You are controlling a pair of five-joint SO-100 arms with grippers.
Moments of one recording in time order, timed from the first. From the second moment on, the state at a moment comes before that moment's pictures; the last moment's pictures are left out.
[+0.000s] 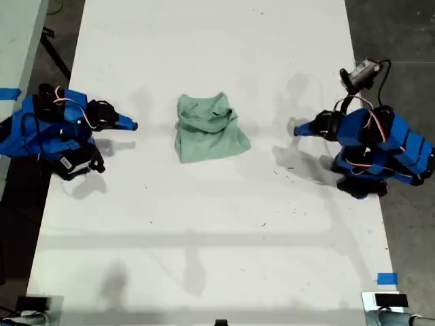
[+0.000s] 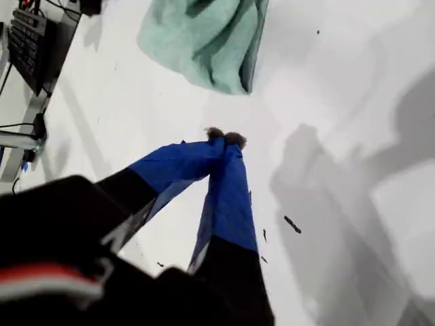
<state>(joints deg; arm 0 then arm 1) -20.7 185.4 154.2 77.9 16.9 21.9 189.5 158.5 68.5 -17.2</state>
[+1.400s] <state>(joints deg) -18.4 195.9 173.8 75.2 14.3 15.5 123.7 125.9 37.6 -30.1</state>
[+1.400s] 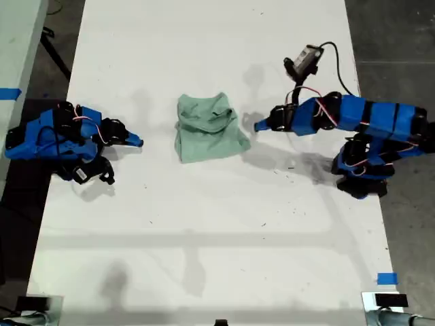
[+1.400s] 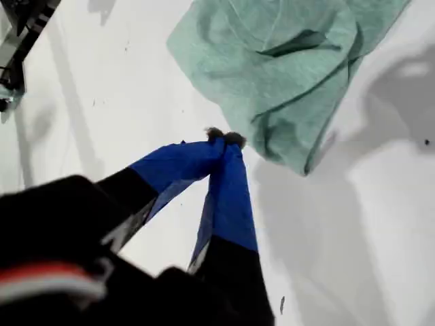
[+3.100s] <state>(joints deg) -18.7 195.8 173.8 75.2 14.2 18.8 57.0 64.2 40.8 -43.9</state>
